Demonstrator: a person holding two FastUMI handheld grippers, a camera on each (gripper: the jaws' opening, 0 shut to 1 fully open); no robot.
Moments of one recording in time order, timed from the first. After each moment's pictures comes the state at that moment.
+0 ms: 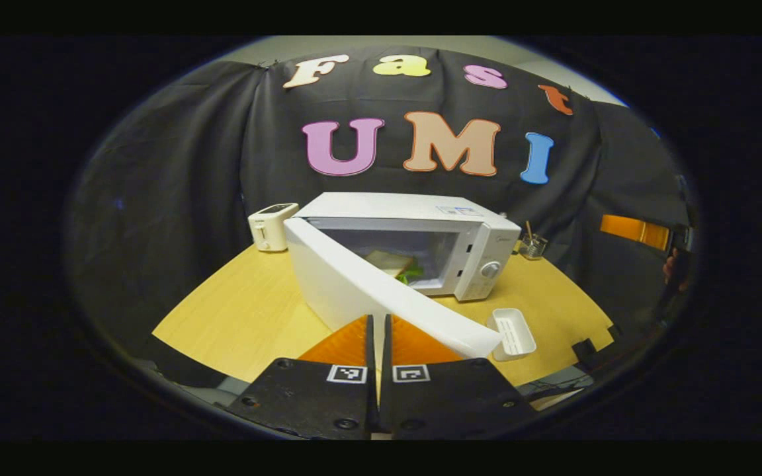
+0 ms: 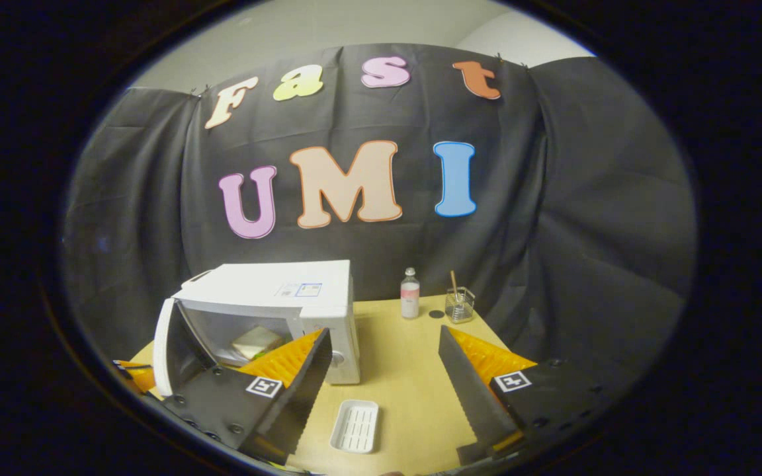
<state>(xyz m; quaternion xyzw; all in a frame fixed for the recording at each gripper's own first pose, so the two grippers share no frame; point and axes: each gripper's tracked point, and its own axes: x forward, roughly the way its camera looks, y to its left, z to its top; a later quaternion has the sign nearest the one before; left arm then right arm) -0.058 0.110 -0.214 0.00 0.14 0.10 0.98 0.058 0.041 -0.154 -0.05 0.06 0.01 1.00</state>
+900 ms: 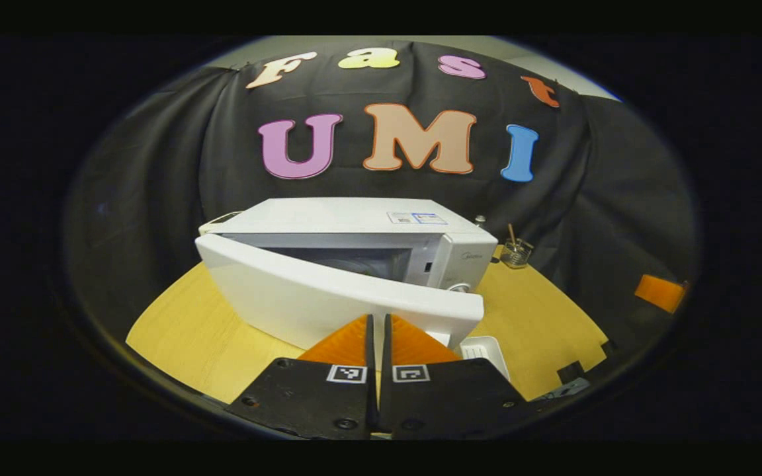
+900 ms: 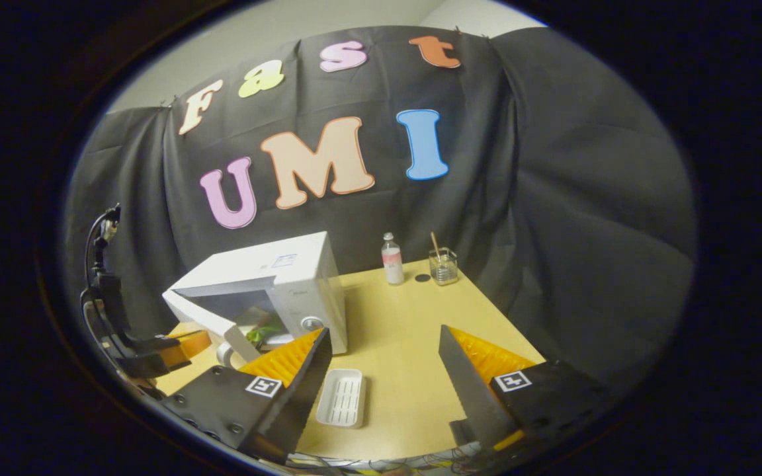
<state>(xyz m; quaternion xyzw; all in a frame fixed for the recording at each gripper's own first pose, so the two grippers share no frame) 0.046 0.047 -0.214 0.02 0.14 0.06 0.99 0.029 -0.026 -0.196 0.01 0.11 -0.02 0.99</state>
